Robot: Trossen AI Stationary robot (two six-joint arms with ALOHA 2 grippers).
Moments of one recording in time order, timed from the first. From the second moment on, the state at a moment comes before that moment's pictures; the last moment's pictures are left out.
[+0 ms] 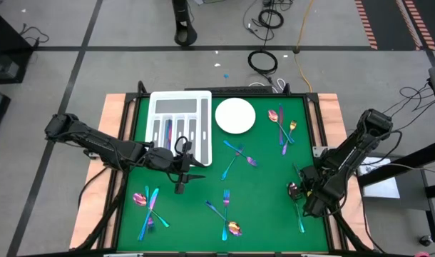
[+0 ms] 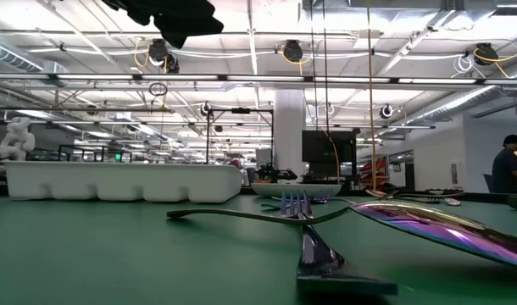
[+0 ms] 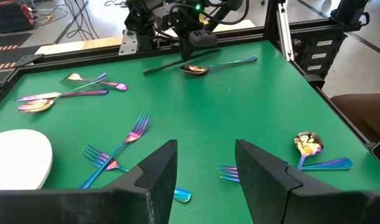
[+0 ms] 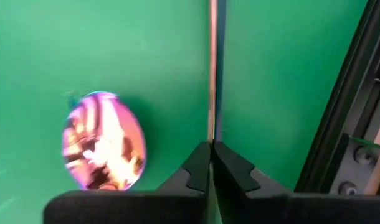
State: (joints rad) left arm -0.28 1.24 0.77 0.07 -0.13 0.03; right arm 0.98 1.32 0.62 -1.03 0.16 2.27
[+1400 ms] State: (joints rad) left arm -0.28 1.24 0.77 0.07 -0.13 0.01; right arm 0.98 1.32 0.55 -0.89 0.24 2.25
